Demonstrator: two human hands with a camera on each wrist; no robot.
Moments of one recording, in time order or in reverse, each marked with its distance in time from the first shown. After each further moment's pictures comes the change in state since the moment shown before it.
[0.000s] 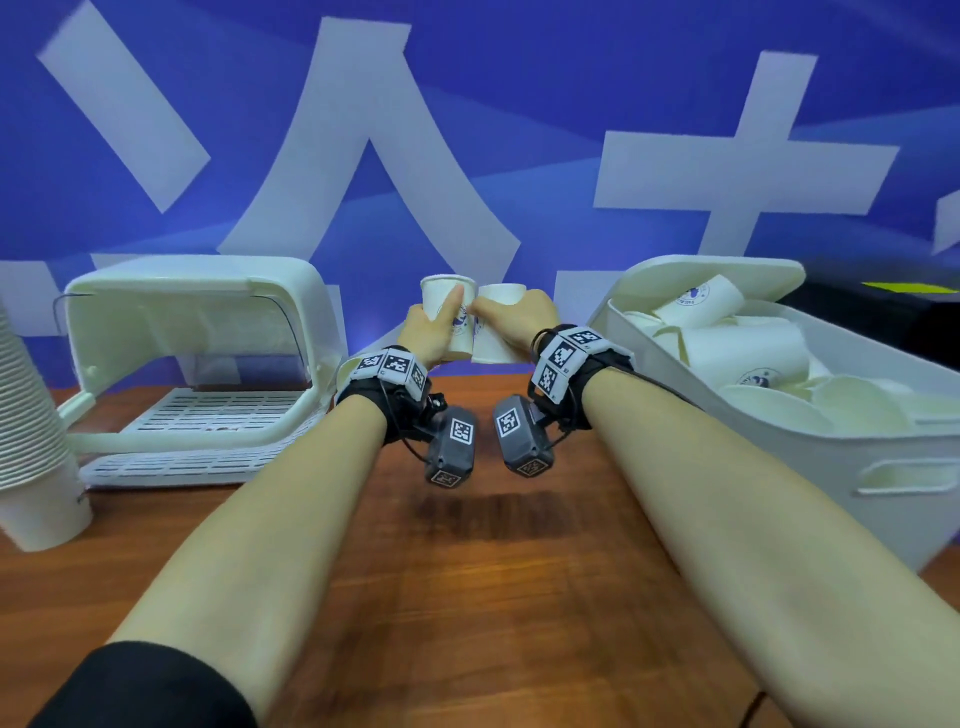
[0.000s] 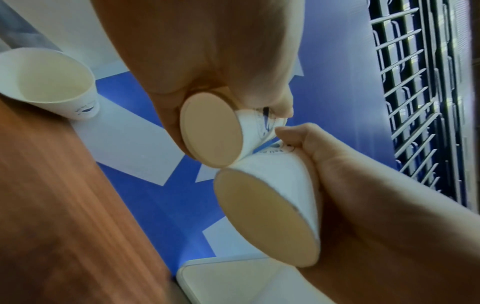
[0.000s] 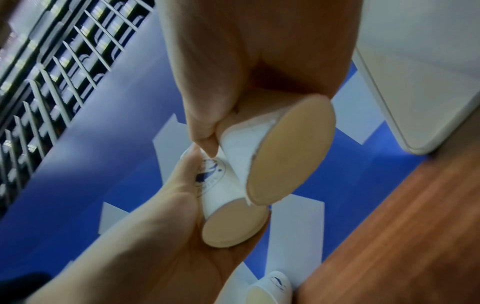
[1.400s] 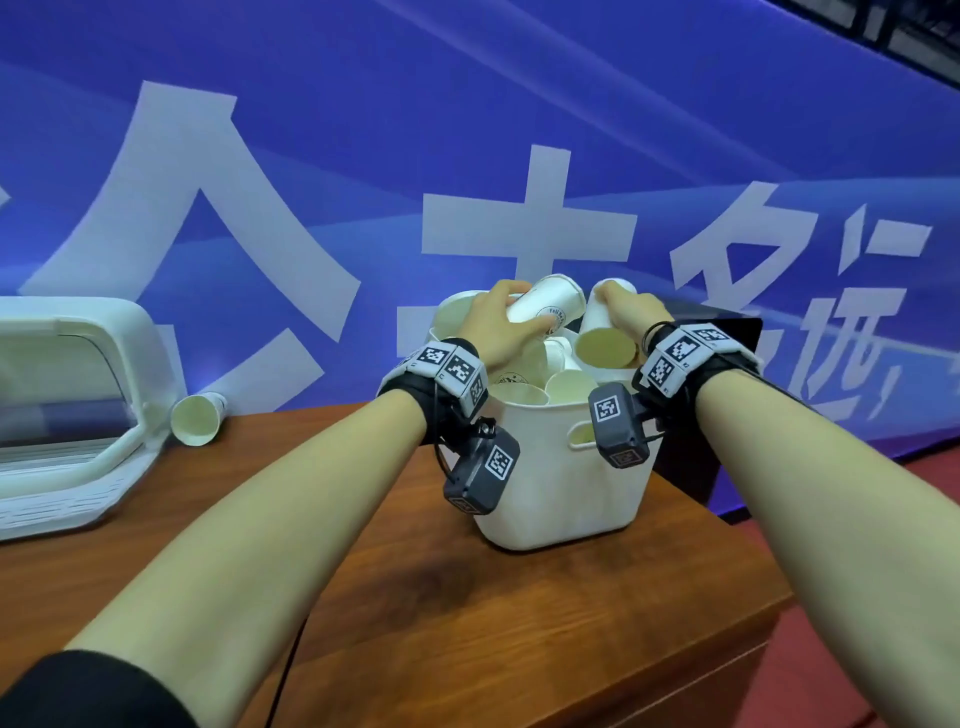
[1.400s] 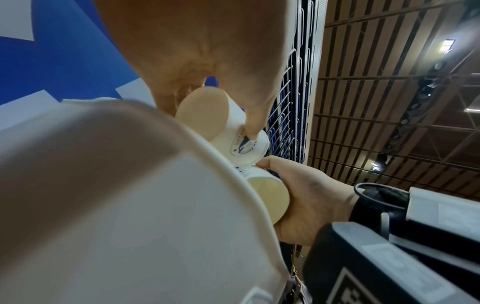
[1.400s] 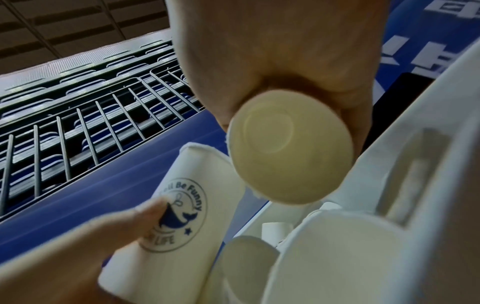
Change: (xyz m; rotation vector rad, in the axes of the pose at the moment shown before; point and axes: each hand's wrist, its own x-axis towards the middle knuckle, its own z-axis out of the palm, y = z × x) left_hand -0.149 0.161 0.160 -0.039 -0.373 0.389; right_hand -0.102 0.051 -0.285 0.077 0.515 0.287
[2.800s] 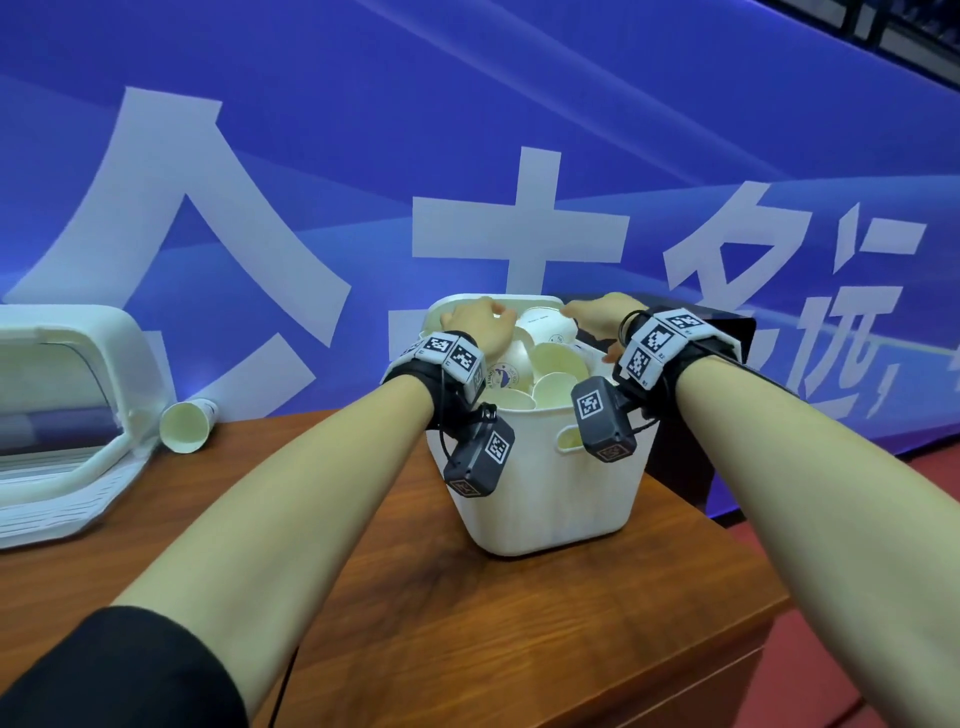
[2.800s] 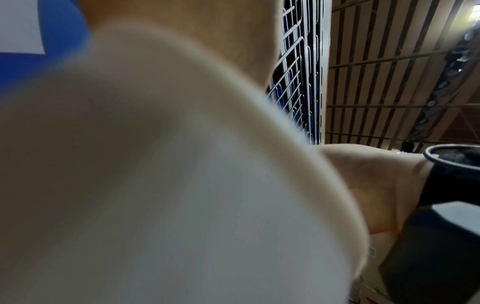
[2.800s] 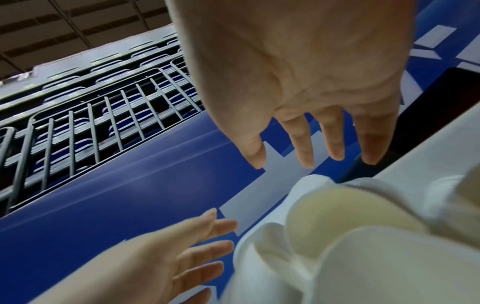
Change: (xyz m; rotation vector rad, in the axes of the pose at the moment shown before) left_hand 0.033 -0.011 0.009 0.491 0.011 -0.134; right_hand -0.007 -0.012 -0.001 -0.423 -0.191 -0.056
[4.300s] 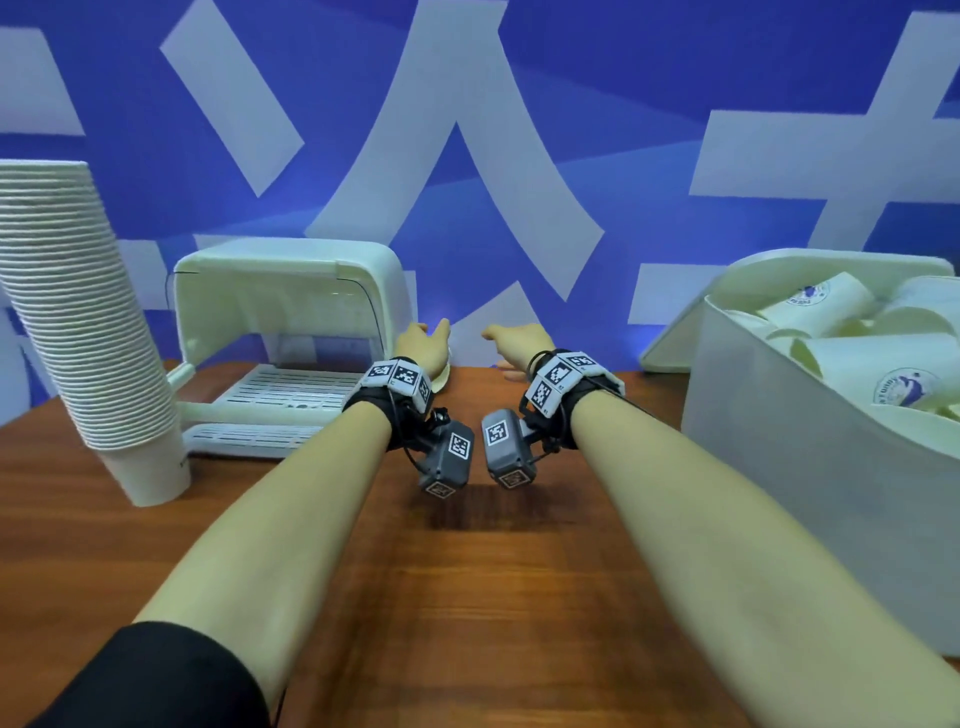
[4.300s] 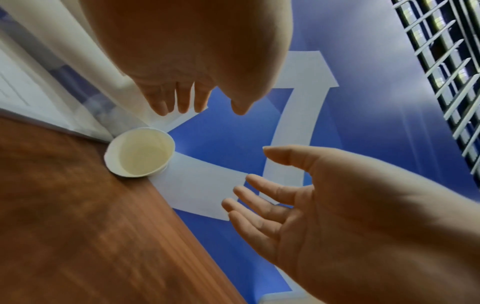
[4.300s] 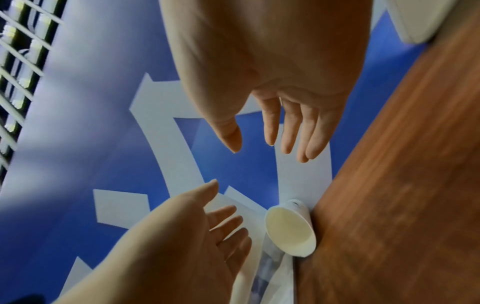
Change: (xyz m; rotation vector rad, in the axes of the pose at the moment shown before) left_hand -0.014 -0.340 -0.128 -0.213 0.298 -0.616; right_hand -0.021 -0.173 0.363 0.384 -0.504 -0.149
